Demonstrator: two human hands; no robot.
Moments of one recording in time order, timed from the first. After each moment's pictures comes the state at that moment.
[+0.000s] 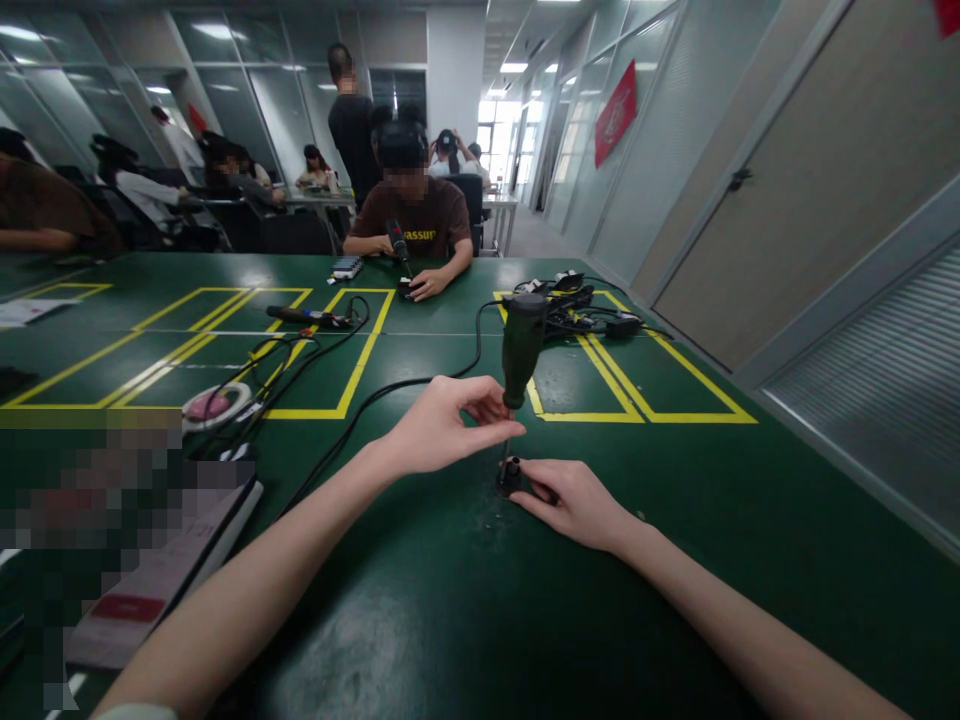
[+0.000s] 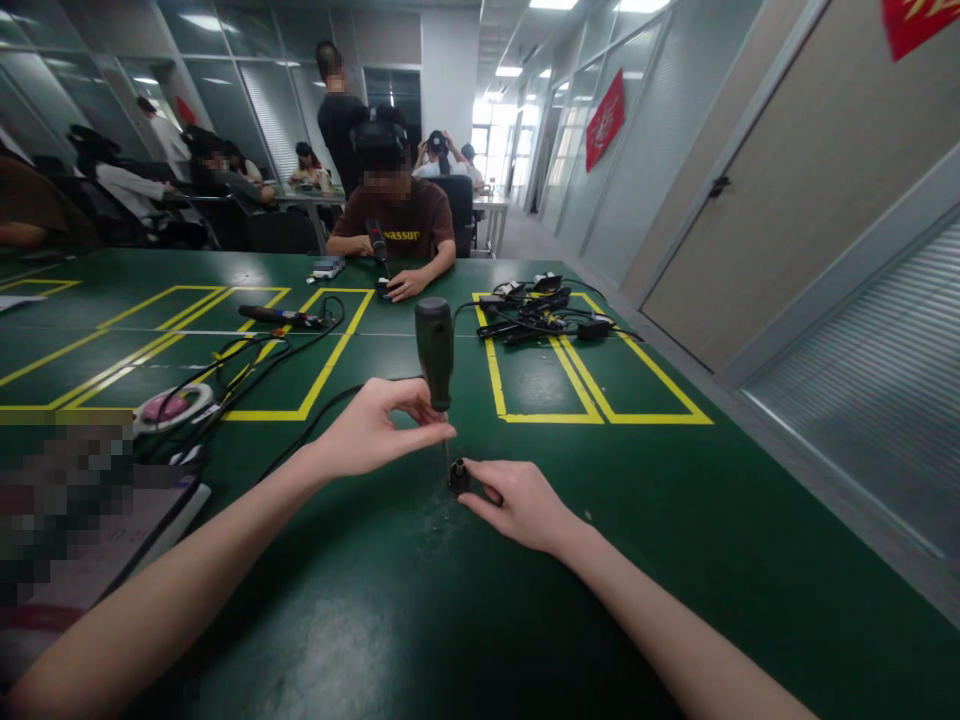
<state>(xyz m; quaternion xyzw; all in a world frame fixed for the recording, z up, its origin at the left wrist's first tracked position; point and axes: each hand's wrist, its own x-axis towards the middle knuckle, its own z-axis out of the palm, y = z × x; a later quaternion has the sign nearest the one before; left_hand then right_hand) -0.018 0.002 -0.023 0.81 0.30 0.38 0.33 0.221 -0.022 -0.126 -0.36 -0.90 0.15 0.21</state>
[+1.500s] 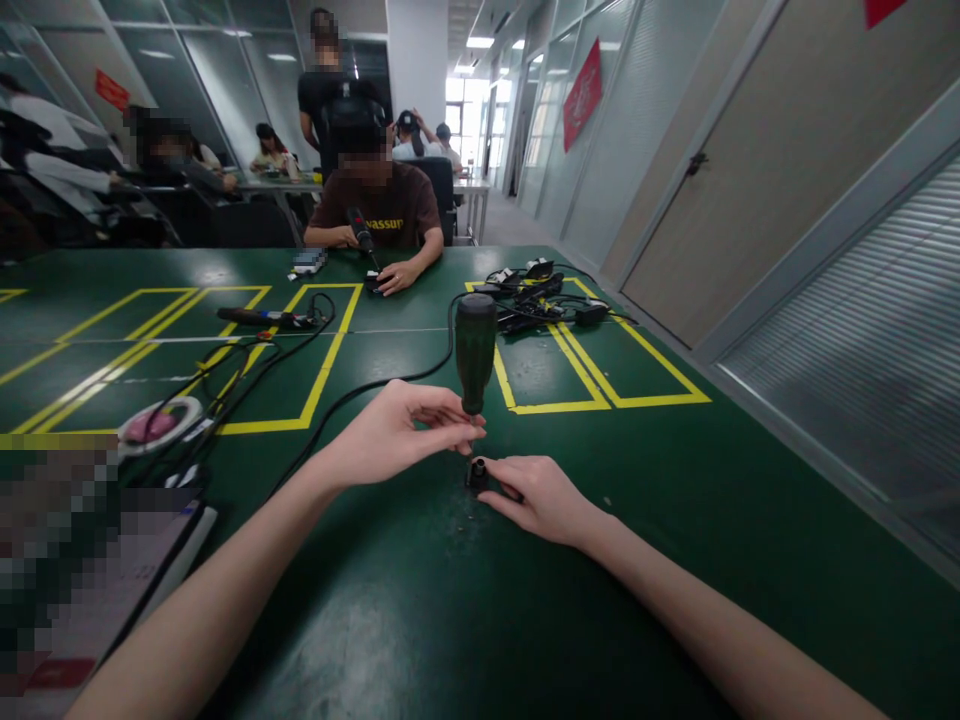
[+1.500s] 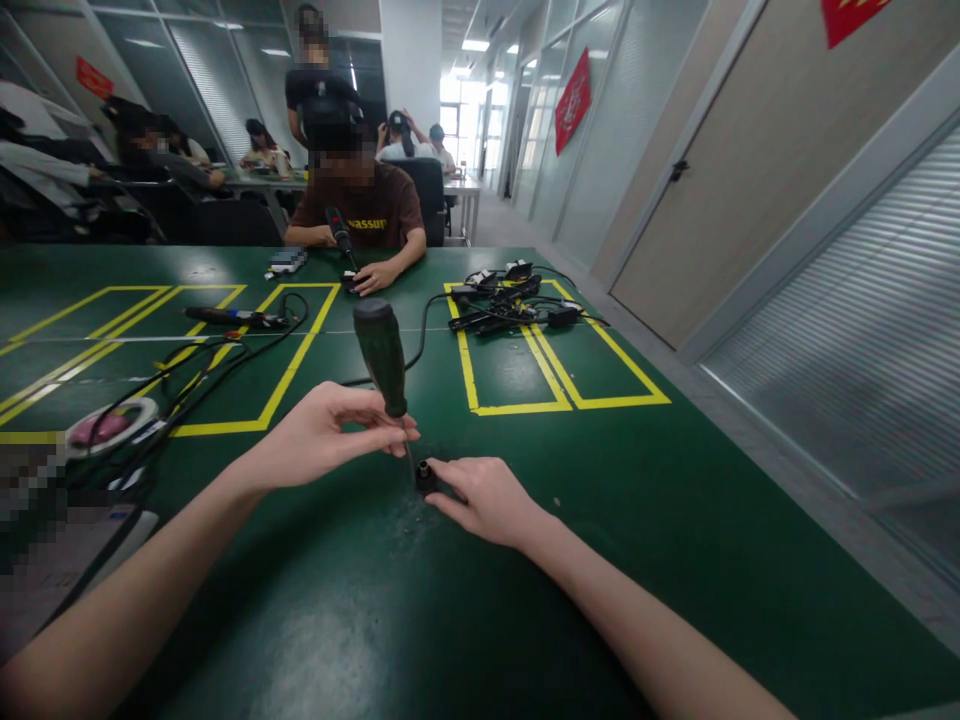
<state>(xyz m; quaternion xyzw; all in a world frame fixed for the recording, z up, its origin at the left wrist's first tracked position) -0.025 0.000 -0.004 0.77 0.32 0.30 0.47 0.215 -0.025 -0.124 -0.35 -0.91 0.12 0.21</state>
